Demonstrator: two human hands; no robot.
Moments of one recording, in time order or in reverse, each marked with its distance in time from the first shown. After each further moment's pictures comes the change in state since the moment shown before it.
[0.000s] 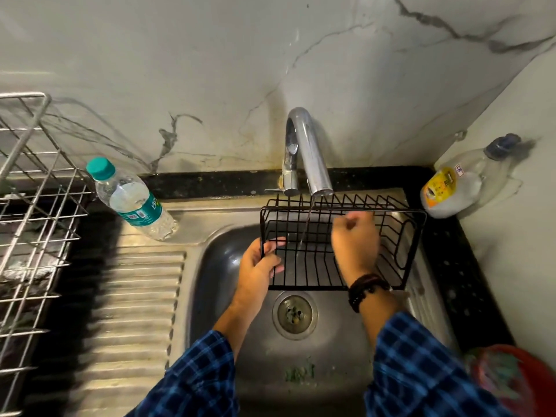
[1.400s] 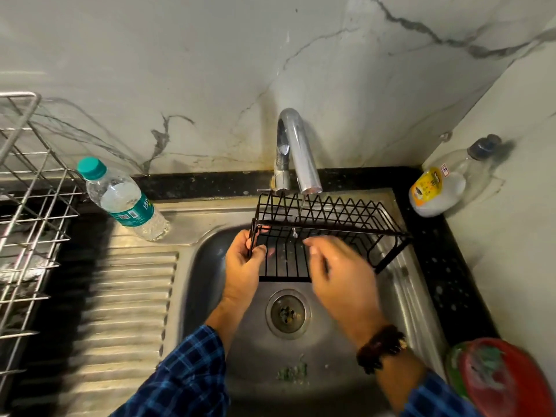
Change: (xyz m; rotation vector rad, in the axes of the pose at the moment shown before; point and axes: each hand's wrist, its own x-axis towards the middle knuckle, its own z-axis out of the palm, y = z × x) left_hand 0.002 0.004 -0.004 0.047 0.083 0.223; right_hand -0.063 -0.002 -0.050 -0.353 -0.304 -0.619
